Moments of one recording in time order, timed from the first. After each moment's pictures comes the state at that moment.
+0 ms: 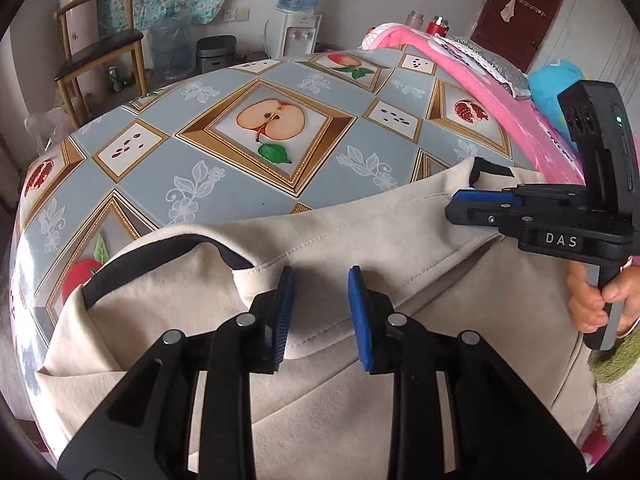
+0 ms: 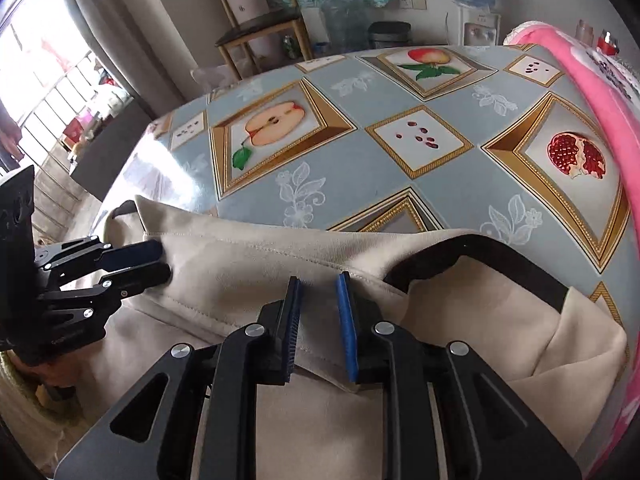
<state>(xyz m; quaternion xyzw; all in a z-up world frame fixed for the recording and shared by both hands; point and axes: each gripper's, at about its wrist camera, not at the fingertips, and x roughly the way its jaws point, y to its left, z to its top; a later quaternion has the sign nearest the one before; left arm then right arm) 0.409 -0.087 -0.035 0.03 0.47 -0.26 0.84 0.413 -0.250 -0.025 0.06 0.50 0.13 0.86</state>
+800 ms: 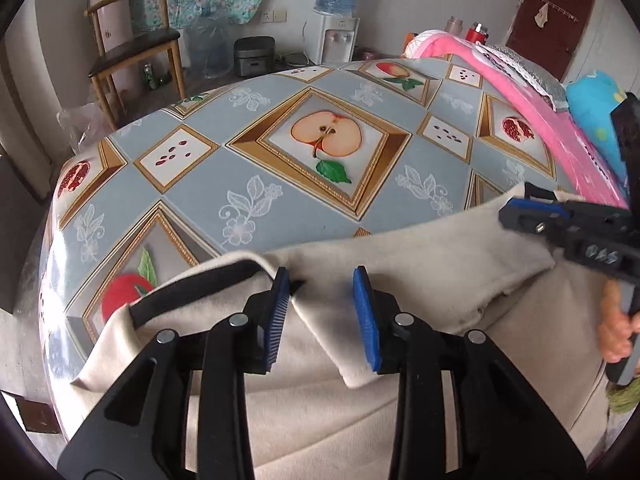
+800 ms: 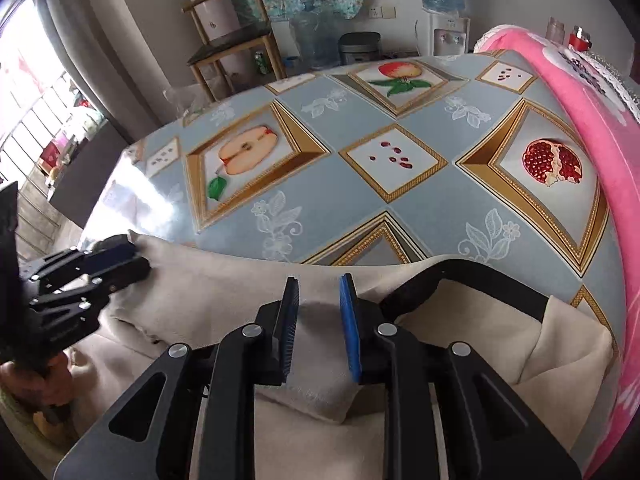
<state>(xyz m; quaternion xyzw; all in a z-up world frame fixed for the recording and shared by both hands) 0.427 -0.078 -0.029 0.04 0.48 -0.19 0.86 0.413 -0.250 -0.011 0.08 0.47 0.11 0.87</state>
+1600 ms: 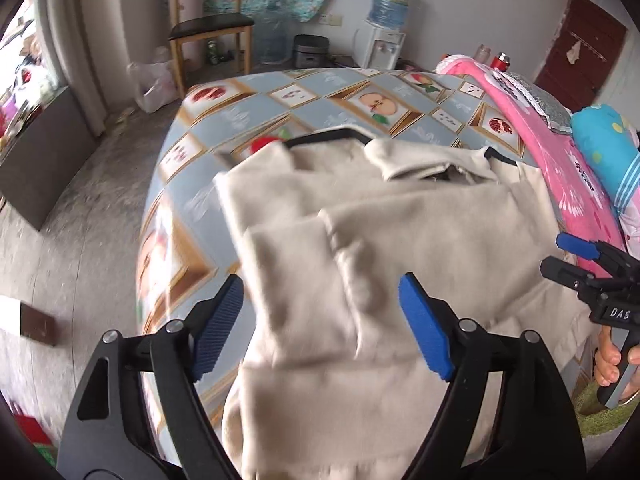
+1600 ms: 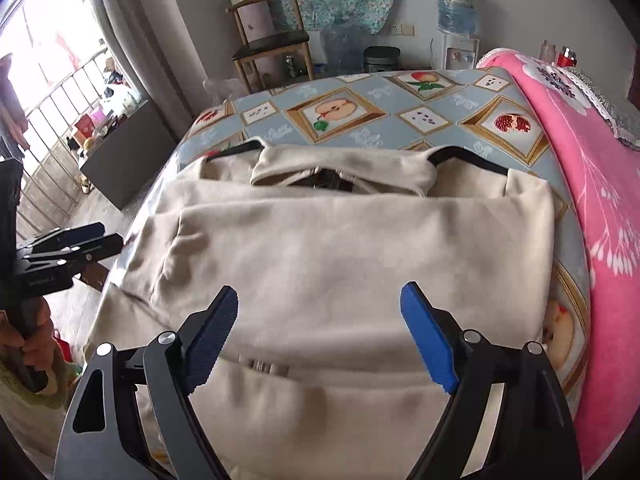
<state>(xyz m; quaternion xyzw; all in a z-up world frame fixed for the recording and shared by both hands) 0.239 0.042 0.034 -0.02 0.48 -0.11 0.87 0.216 -0.186 0.035 0.03 0.47 0.09 0.88</state>
